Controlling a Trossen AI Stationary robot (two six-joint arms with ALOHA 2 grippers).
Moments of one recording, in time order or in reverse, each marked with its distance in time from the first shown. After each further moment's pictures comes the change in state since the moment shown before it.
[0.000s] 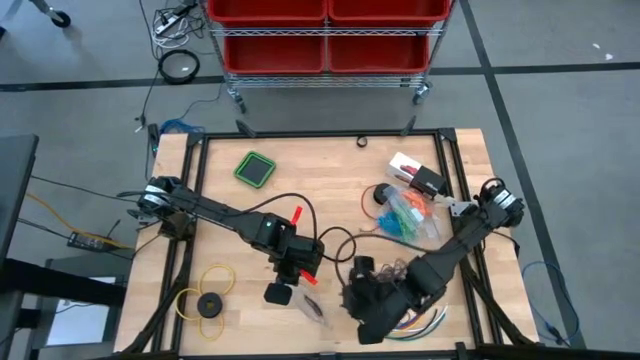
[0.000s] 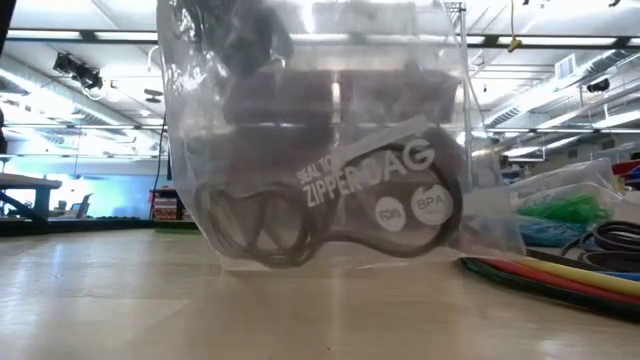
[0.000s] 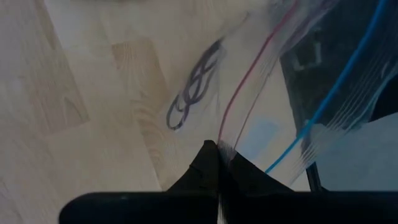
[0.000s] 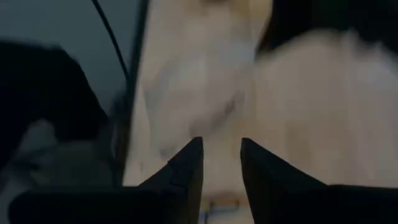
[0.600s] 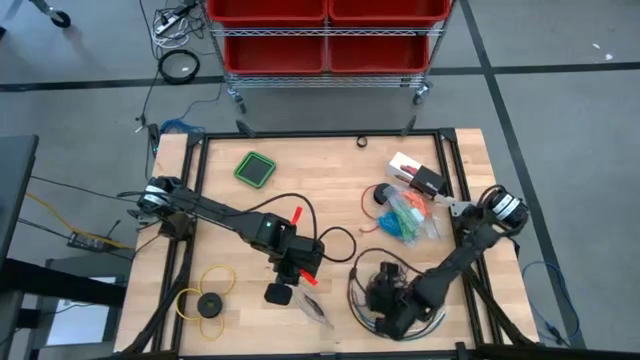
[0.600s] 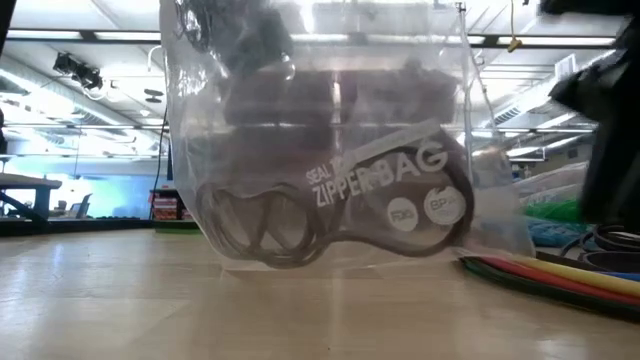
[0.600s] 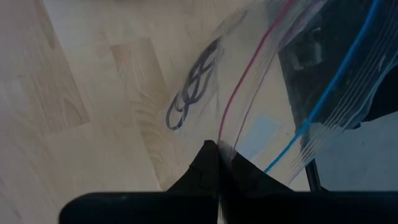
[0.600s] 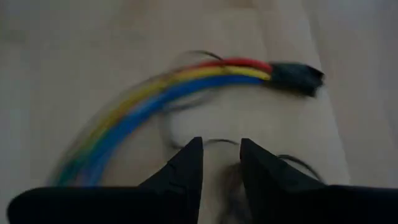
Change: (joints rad) left arm -0.002 0.000 0.000 0.003 0.000 0.000; right arm 0.122 0.002 -0.610 0.287 0.087 0.349
